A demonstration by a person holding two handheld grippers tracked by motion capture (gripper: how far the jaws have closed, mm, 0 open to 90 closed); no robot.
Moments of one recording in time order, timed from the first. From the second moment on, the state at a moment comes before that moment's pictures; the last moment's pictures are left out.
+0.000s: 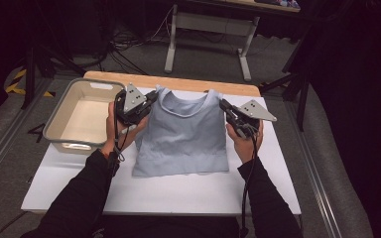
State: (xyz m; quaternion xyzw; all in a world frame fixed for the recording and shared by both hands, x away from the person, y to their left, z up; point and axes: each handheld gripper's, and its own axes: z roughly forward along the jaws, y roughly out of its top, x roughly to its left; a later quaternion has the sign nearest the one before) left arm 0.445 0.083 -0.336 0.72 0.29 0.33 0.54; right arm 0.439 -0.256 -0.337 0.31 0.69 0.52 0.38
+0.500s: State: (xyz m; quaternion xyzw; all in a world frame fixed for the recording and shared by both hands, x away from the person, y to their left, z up) left arm 0.406 0.093 -0.290 0.70 0.27 0.36 0.55; right arm 0.397 -0.257 -0.293 0.29 0.68 0.56 0.37
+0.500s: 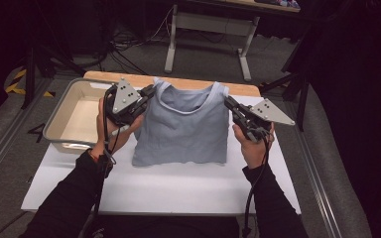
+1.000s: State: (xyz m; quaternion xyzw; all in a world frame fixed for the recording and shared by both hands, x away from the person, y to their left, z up) left arm 0.367 0.100 -0.260 0.70 0.25 0.35 0.56; right arm 0.347 -0.260 -0.262 0.28 0.67 0.59 0.37
